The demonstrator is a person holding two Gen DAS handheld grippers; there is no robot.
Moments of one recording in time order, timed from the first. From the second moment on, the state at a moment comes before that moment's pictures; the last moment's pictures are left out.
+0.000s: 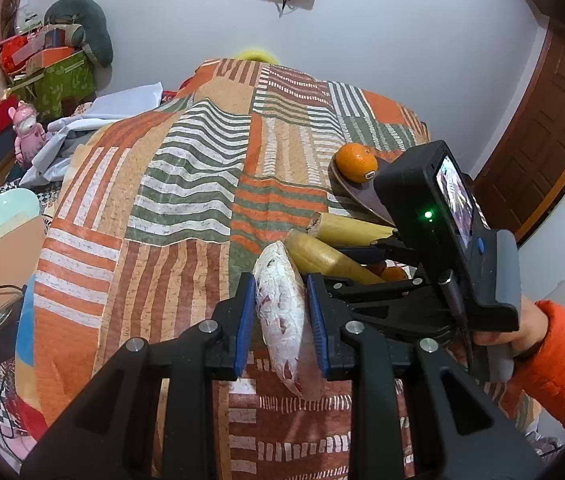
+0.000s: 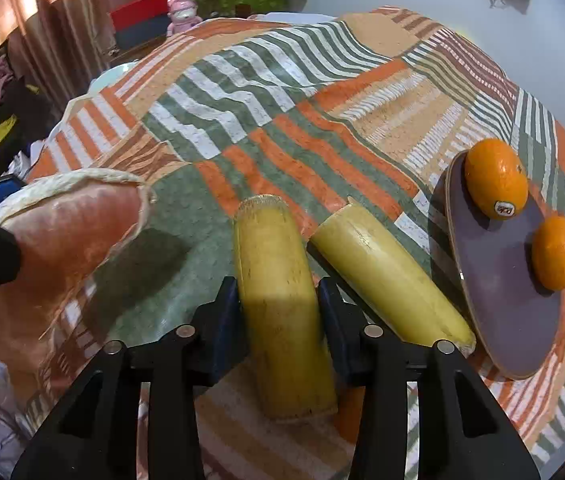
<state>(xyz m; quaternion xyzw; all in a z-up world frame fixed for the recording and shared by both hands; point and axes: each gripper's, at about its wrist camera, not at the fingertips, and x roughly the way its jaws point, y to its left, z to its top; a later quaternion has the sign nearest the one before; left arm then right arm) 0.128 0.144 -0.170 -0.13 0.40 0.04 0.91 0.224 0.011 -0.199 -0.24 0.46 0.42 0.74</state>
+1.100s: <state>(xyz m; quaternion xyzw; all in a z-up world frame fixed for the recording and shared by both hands) 0.243 0.073 -0.126 -0.07 0.37 -0.03 0.93 0.289 -0.134 -0.109 -0.09 0.39 0.31 0.86</state>
